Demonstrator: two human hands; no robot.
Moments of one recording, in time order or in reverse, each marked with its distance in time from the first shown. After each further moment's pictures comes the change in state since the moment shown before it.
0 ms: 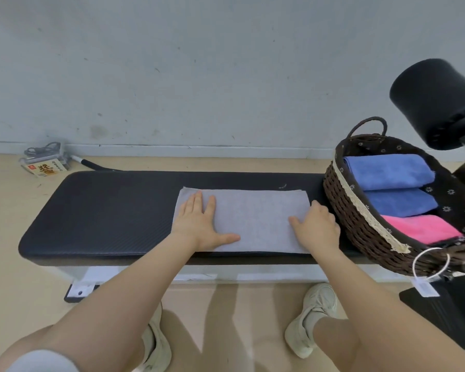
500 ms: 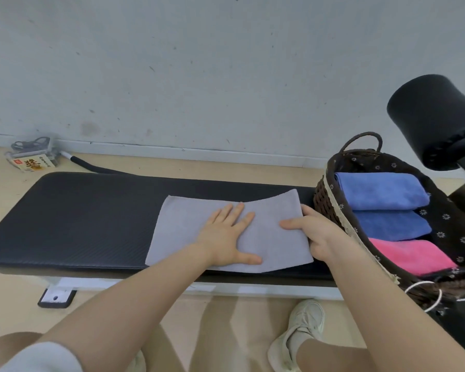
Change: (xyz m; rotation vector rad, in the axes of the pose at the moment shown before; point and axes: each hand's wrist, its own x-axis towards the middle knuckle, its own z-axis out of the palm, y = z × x) left_hand 0.036 0.066 0.014 -0.052 -0.009 0.315; right_hand 0.036 0.002 -0.045 1.095 -0.561 0.255
